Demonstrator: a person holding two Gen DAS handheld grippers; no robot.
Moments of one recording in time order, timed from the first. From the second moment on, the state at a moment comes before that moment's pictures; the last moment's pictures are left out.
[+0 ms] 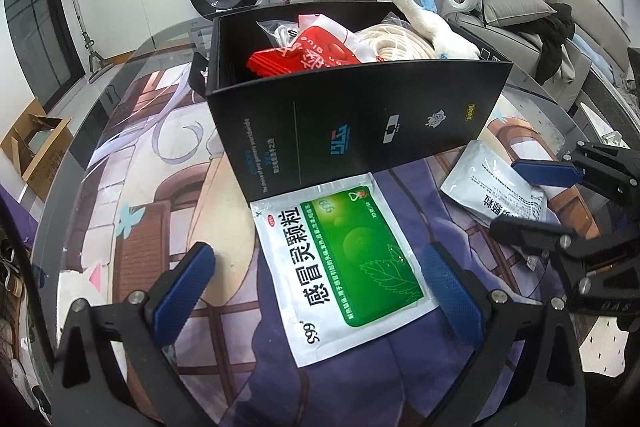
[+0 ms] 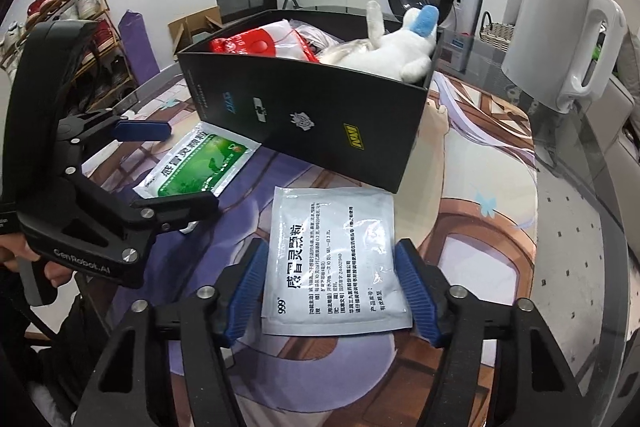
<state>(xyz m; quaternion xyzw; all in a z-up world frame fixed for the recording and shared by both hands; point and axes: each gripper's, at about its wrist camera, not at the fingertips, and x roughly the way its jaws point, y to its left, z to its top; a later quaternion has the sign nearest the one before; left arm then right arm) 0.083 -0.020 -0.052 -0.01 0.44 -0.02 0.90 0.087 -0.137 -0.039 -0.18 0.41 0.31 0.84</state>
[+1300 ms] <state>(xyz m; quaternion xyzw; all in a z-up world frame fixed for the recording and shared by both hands) 0.065 -0.040 -0.018 0.01 0.37 -0.12 0.92 0.082 -0.138 -0.030 -0.19 0.38 0.33 0.84</state>
